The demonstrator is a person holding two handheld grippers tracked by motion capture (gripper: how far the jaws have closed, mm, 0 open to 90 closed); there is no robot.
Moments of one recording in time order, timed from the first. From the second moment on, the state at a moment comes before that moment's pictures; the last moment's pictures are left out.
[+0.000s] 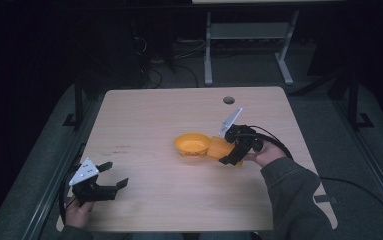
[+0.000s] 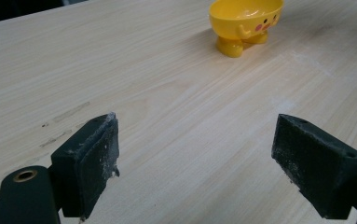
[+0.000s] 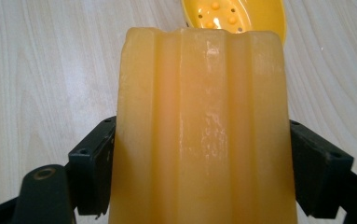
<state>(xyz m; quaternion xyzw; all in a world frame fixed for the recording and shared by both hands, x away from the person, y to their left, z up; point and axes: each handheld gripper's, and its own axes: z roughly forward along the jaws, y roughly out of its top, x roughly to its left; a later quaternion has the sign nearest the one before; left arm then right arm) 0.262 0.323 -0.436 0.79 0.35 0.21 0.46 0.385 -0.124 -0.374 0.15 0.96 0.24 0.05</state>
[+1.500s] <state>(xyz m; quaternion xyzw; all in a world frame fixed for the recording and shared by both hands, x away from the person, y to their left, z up) 0.262 0.323 -0.435 0.79 0.35 0.21 0.47 0.421 -0.080 -0.348 0.11 0.96 0.26 0.05</state>
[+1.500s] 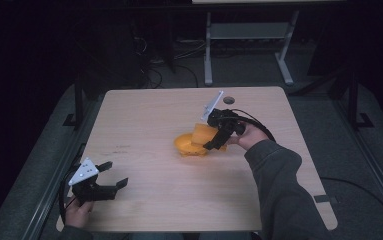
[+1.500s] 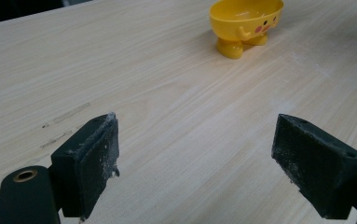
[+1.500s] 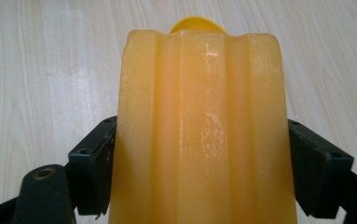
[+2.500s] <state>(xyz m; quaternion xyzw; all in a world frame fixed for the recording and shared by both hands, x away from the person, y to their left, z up) 0.263 0.323 -0.436 0.79 0.35 0.21 0.47 0.439 -0.055 -0.364 0.10 0.96 0.25 0.03</state>
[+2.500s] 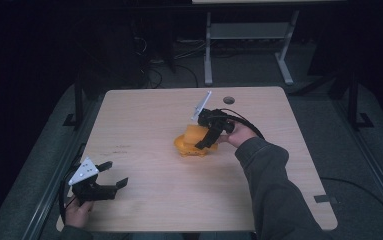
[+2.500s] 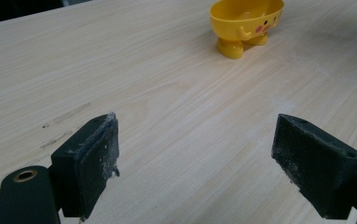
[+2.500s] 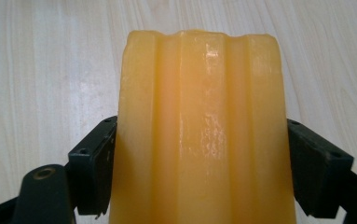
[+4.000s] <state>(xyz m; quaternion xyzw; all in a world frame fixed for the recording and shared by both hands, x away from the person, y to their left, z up) 0.264 0.323 -0.435 0.78 0.35 0.21 0.47 0.458 -0.025 -0.392 0.07 0.97 0.24 0.02</state>
